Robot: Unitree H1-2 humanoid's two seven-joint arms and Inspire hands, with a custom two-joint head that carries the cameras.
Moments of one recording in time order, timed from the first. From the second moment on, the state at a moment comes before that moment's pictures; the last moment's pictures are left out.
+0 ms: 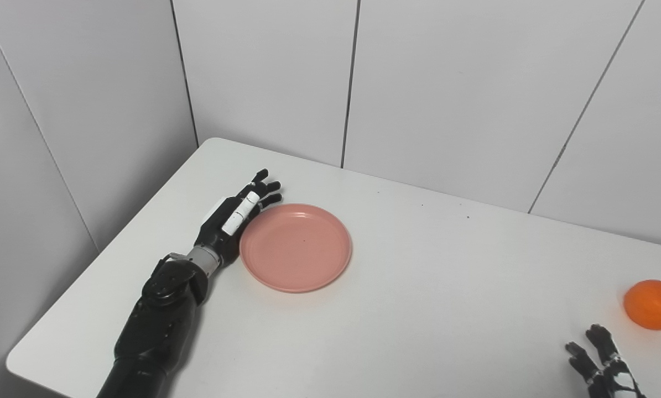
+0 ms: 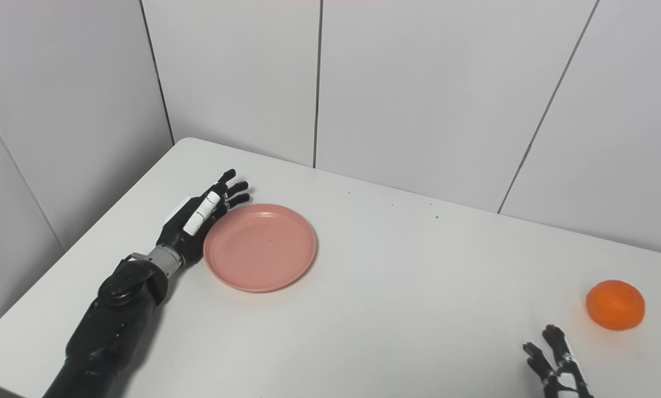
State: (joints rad) left arm -0.35 0.32 0.18 0.38 -0.32 -0.01 -0.30; right arm 0.10 -0.16 -0.01 -0.08 0.14 -0.05 0.14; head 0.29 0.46
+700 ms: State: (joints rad) left arm -0.35 0.23 0.13 0.35 -0.25 -0.02 -0.23; right arm 0.10 -0.16 -0.01 -0.09 0.14 -0.05 0.13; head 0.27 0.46
